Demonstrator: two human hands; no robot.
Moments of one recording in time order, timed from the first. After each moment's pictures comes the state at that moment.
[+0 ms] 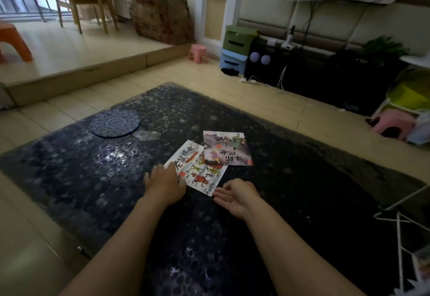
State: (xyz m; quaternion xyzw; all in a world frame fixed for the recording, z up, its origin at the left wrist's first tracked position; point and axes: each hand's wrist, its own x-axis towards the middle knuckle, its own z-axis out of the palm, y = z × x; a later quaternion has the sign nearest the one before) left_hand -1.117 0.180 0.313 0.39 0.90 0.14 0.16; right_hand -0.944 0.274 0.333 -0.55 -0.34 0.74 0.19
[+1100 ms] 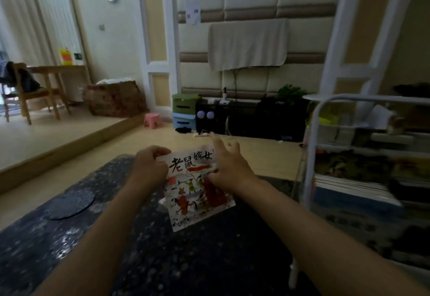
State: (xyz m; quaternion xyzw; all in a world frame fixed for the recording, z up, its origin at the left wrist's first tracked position) left_hand -0.959 0.170 0.581 0.44 0.71 0.53 0.16; right_hand -0.778 0.237 0.586 -0.46 -0.84 0.17 0.23
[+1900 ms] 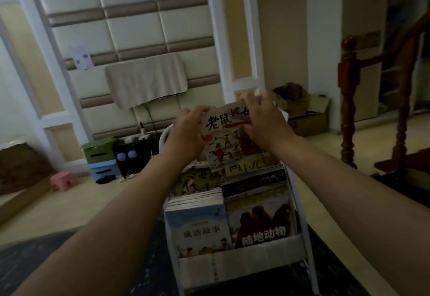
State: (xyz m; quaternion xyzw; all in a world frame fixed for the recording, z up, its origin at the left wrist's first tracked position) left_hand -0.565 0.262 0.708 0.80 0.45 0.39 -0.07; right_hand -0.361 0.263 0.696 -0.57 -0.70 -0.16 0.39
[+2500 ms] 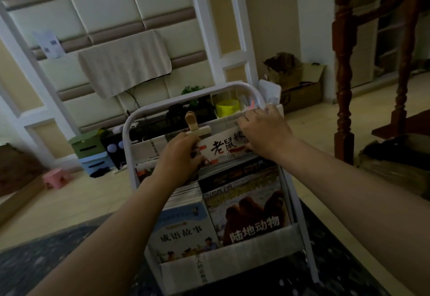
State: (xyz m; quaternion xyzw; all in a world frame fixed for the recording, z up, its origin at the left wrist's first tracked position) left_hand -0.544 0.332 0.612 0.84 0.49 0.25 -0.07; right_hand -0.315 0.317 0.614 -0.61 -0.72 -0.30 0.15
